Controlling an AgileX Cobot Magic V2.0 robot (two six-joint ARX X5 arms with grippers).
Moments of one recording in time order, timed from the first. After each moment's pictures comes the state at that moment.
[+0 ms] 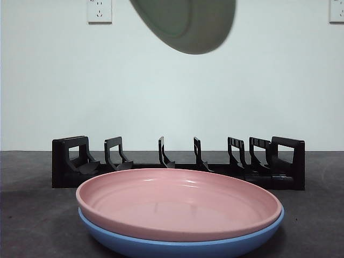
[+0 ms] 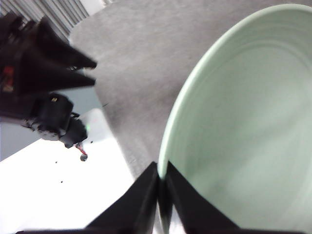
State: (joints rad) left arm -0.59 0.49 0.98 -1.14 -0.05 -0.49; right arm 0.97 1.31 1.60 -0.97 -0.26 0.14
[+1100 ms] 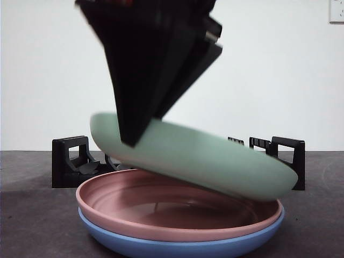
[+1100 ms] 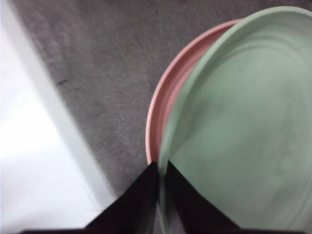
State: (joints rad) left arm -0.59 0.49 0.98 -1.14 -0.05 -0.49; right arm 1.29 1.52 1.13 -0.78 0.19 0.21
